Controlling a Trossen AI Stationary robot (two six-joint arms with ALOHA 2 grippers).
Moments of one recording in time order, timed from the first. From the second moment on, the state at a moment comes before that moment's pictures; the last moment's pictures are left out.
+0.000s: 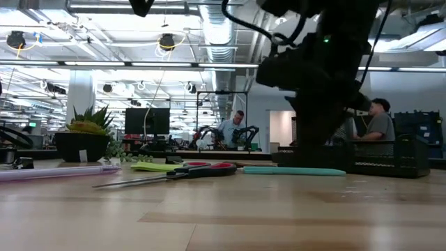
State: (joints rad) left arm -0.15 1.00 0.89 -0.12 -0.15 -0.24; right arm 0.37 1.93 1.26 -0.75 0.29 1.13
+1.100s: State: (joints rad) left arm -0.15 1.00 0.89 -0.12 -0.14 -0.28; right arm 0.32 1.95 1.13 -0.65 0.31 1.33
